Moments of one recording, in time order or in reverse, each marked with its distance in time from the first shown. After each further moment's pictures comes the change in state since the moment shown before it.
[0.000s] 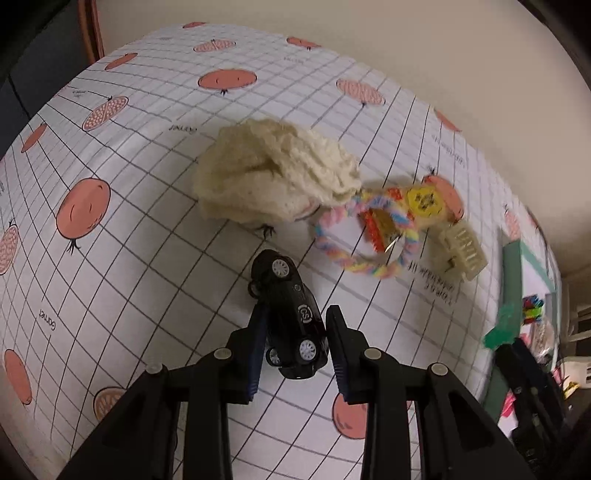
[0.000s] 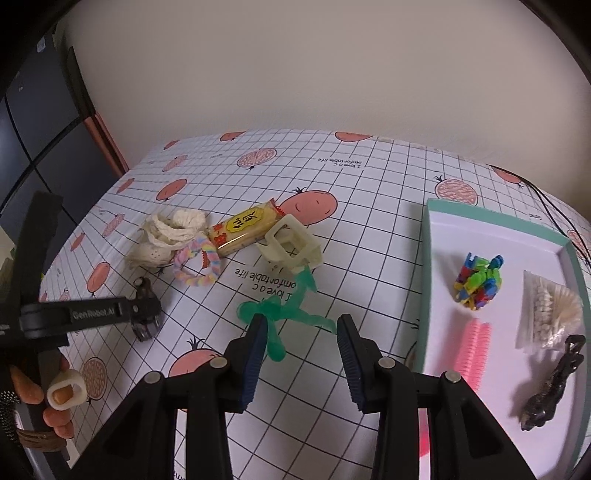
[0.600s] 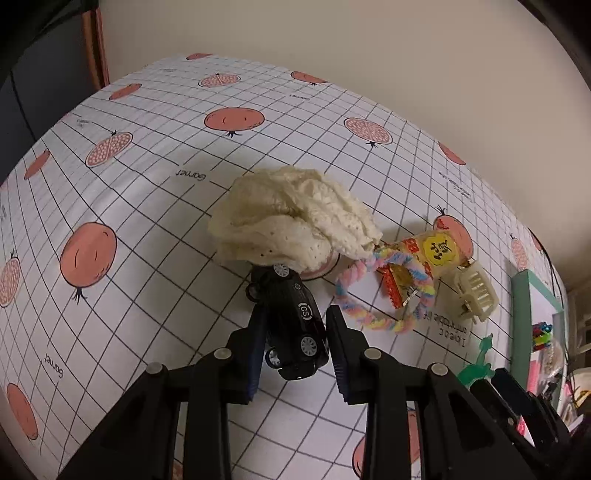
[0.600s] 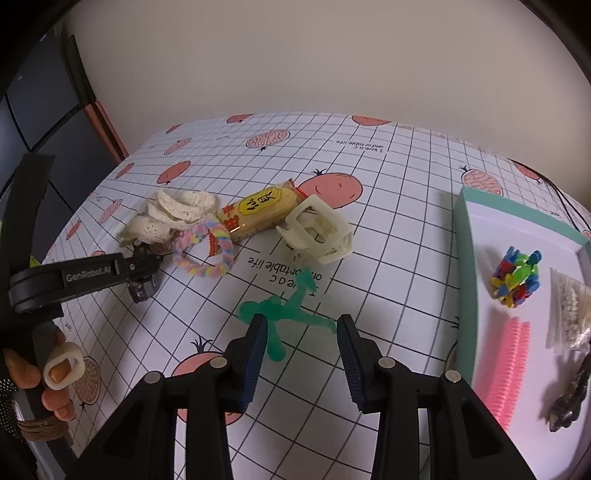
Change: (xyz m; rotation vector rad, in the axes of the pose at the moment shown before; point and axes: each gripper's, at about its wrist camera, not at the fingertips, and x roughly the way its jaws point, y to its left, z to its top) left arm -0.002 0.012 0.021 0.018 -0.150 -0.004; right arm 0.027 0.021 -0.004 -0.020 0.037 0.000
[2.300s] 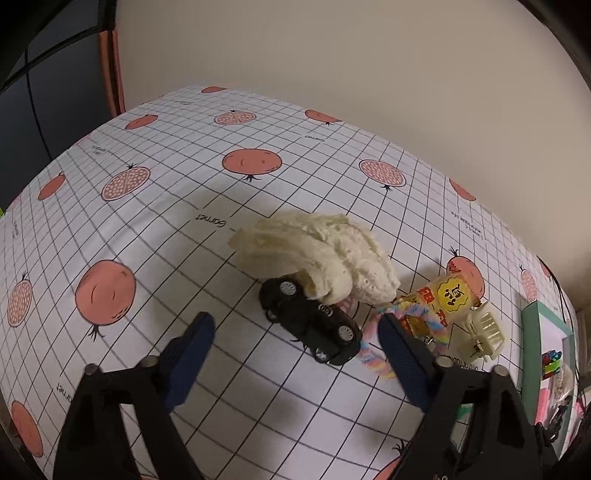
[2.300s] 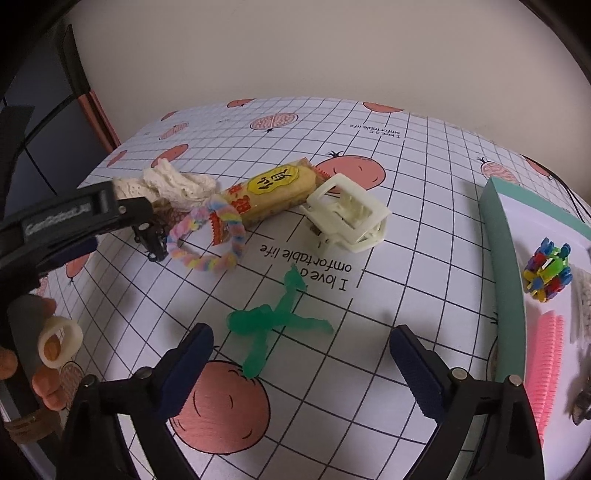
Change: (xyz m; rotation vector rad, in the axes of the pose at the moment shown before) left arm 0.000 0.007 0.018 -0.007 -0.150 0.045; right arm 0.035 0.020 -0.006 -0.013 0.026 -0.033
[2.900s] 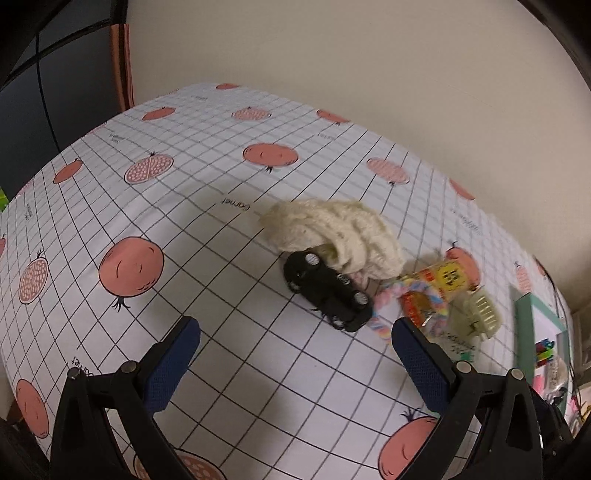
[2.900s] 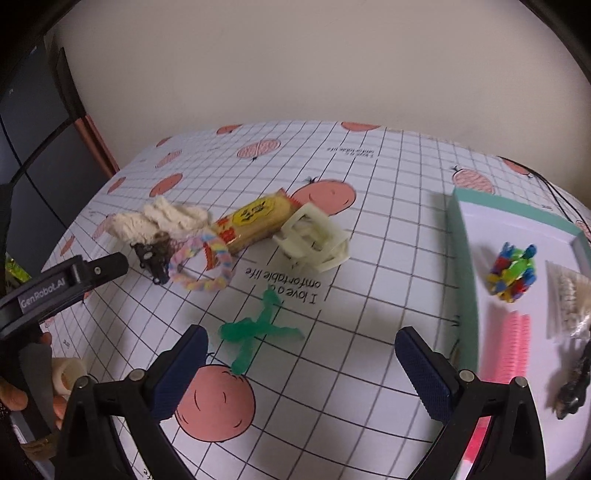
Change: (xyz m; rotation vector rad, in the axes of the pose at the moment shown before) left arm -0.022 0.017 -0.017 -0.030 0.012 0.003; right arm -0.027 -0.018 0.003 0.050 -0.053 0.004
